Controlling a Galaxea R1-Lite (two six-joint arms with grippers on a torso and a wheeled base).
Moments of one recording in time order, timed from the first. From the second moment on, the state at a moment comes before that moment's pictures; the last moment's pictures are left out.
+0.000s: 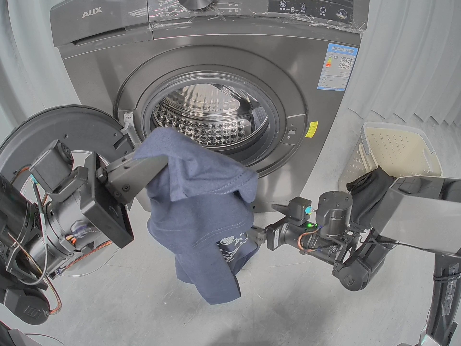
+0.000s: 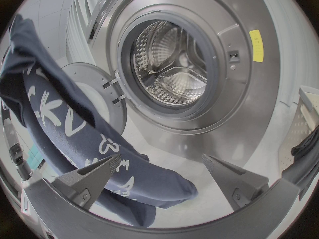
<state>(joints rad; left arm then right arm) -0.59 1.49 -0.38 -1.55 -0.40 -0.27 0.58 2.25 -0.78 -1.32 0.13 0.08</state>
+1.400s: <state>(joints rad) -0.57 1.47 -0.39 -1.55 -0.41 -0.28 0.67 2.32 -0.77 -1.35 0.09 0.11</state>
